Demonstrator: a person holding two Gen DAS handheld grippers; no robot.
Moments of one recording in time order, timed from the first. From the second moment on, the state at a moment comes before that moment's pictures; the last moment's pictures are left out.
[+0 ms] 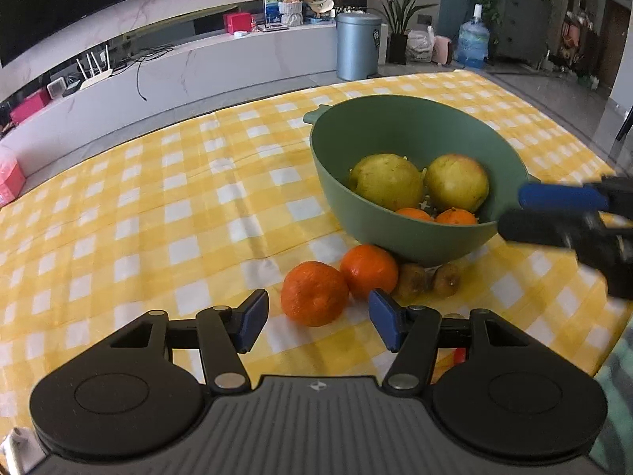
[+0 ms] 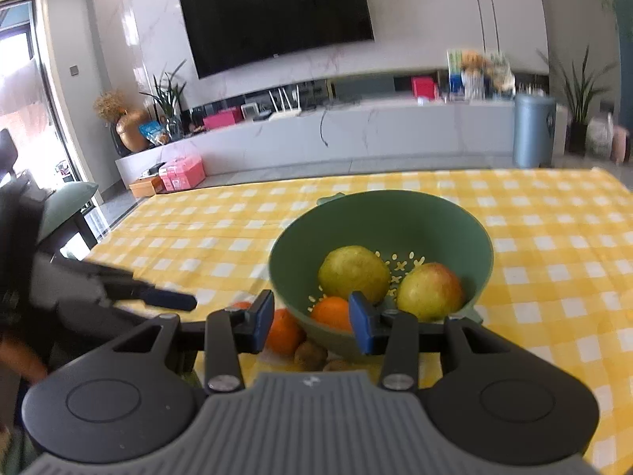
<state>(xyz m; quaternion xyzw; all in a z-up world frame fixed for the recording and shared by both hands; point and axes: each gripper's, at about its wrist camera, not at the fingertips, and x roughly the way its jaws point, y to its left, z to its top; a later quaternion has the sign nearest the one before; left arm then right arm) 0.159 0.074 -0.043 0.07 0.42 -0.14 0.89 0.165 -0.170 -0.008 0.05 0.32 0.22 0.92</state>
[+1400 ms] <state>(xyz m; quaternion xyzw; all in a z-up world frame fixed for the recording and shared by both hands) 0.179 0.065 -0.084 0.13 0.42 -0.16 0.88 0.194 -0.156 -0.096 0.08 0.40 0.19 0.89</state>
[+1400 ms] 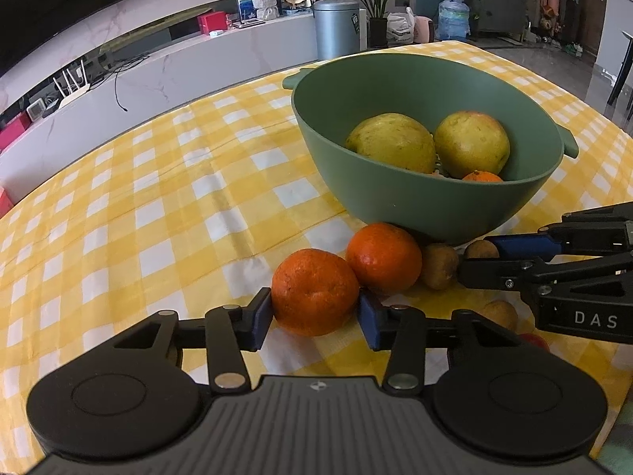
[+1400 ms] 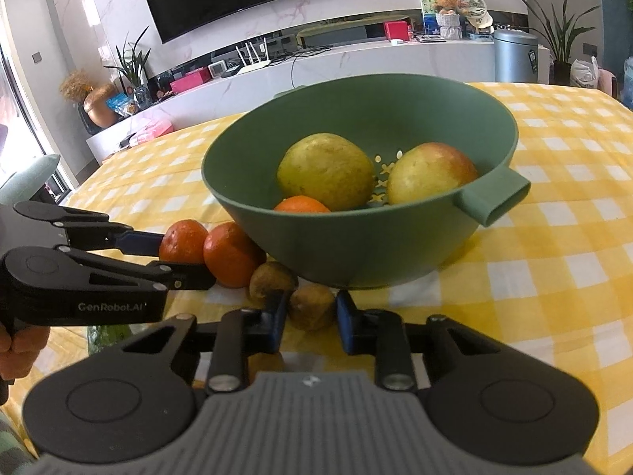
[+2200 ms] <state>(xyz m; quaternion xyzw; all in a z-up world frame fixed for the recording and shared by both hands) 0.147 0.086 -0.021 0.01 0.34 -0.17 0.93 0.148 -0.160 -0.048 0.02 0.34 0.21 0.91</state>
